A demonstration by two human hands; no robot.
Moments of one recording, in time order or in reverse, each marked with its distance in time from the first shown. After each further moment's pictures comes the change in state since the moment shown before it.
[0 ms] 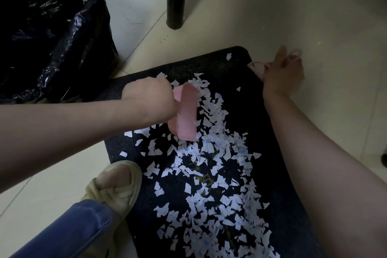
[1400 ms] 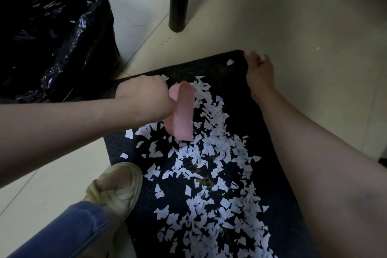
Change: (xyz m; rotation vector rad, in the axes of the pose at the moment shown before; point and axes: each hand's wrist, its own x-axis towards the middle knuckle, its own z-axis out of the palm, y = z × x) left_hand 0.006 -0.016 -0.002 -0.014 0.042 -0.018; right_hand -0.006 -0.003 0.033 -0.010 -0.377 -0.042
